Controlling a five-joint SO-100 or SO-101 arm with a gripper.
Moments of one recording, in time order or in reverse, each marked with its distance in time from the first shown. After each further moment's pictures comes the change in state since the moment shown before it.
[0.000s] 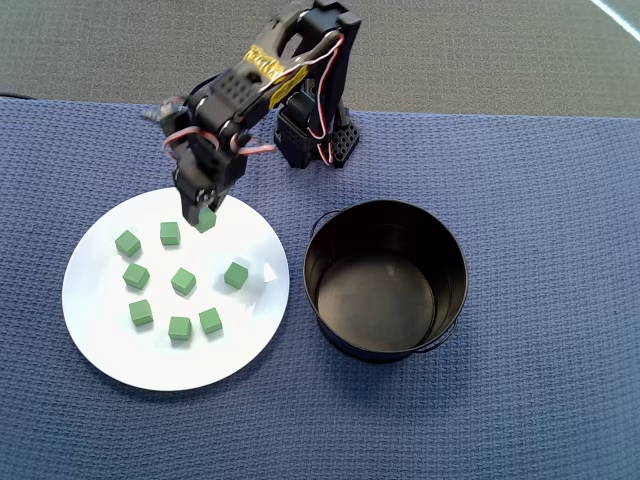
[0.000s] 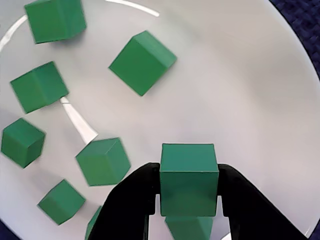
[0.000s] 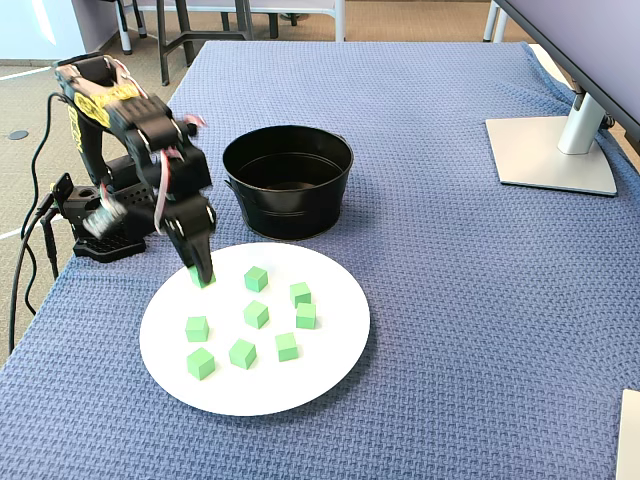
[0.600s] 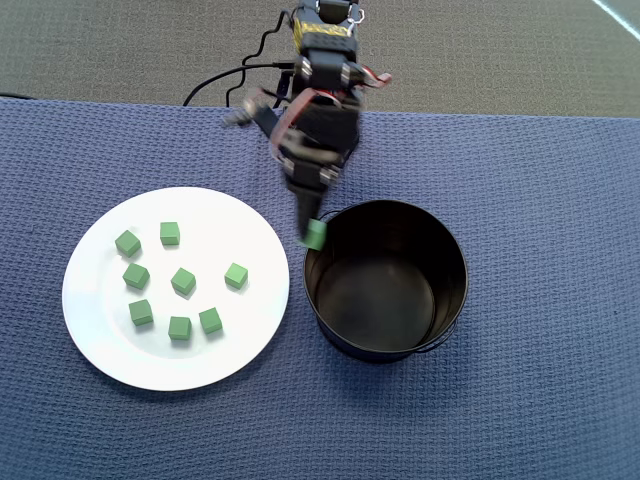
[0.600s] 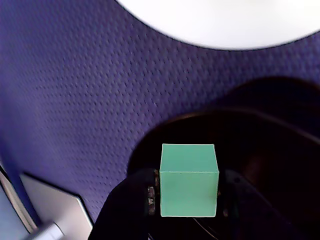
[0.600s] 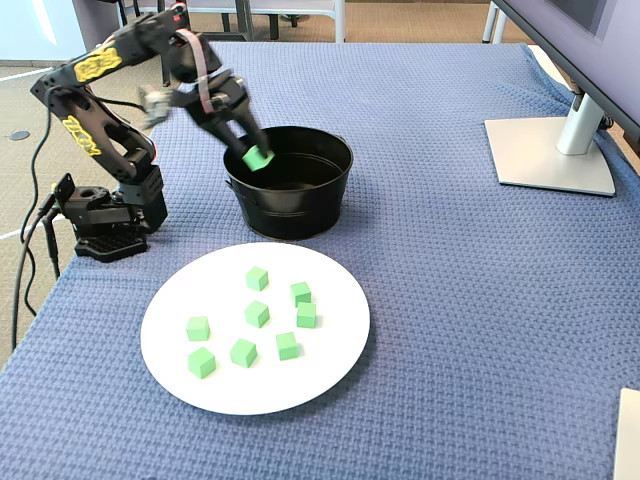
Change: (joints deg) arm -43.6 12.0 -15.6 12.1 14.6
